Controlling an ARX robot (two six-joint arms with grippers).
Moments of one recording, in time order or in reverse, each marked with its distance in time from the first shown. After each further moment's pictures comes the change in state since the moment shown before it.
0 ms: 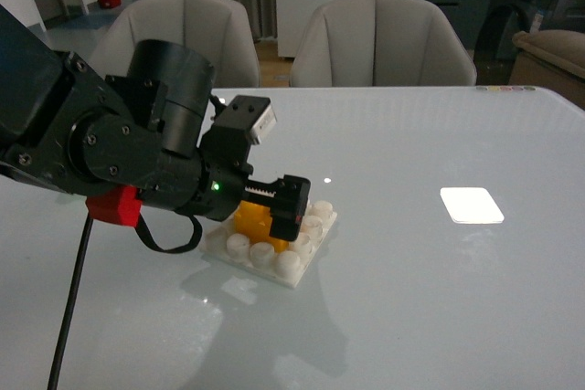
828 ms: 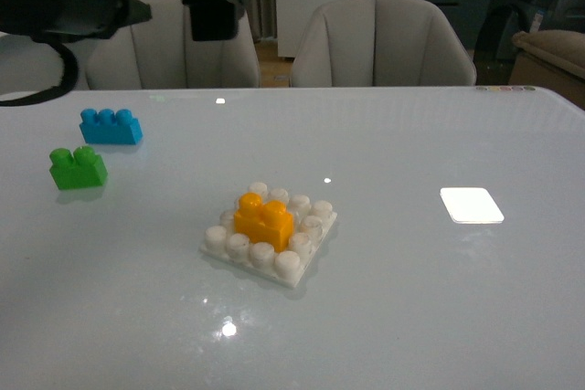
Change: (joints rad) left arm 0.021 -0.641 -0.313 0.137 -0.147 -0.119; right arm 0.000 0.000 0.000 0.000 0.000 0.000
